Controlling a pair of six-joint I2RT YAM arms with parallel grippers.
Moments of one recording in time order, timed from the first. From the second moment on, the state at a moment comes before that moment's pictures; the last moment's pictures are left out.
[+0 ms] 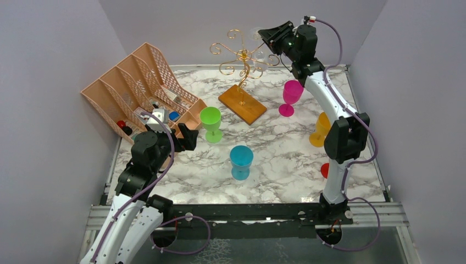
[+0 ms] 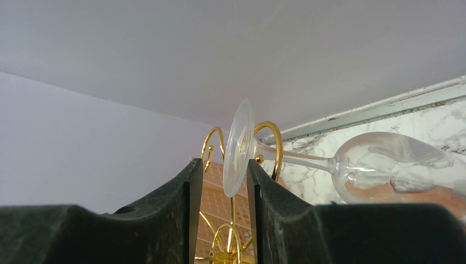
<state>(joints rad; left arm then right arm) -0.35 0.53 0.68 -0.38 -0.01 -0.33 0.29 1.99 1.93 0.07 -0.17 1.08</state>
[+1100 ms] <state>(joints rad) -0.35 0.55 0.68 -0.38 -0.02 -0.32 0.29 1.40 1.40 0.00 -0.27 0.60</state>
